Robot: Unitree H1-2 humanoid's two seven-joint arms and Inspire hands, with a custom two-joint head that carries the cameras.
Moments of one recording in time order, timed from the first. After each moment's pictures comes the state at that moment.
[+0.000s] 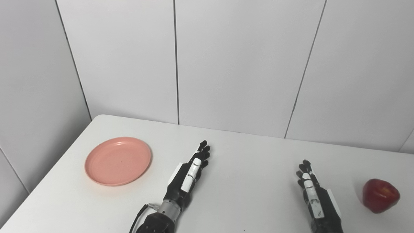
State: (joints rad) left arm -0.30 -0.01 -0.05 0.24 -0.07 -0.10 -0.16; right arm -0.23 -0.10 -0.01 0.16 0.07 -0.05 0.10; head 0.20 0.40
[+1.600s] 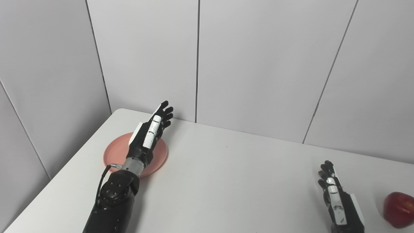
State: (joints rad) left arm -0.41 0.25 0.19 0.22 -0.19 -0.02 -0.14; right arm -0.25 -0.13 -0.03 0.21 0.09 -0.16 0.14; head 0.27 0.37
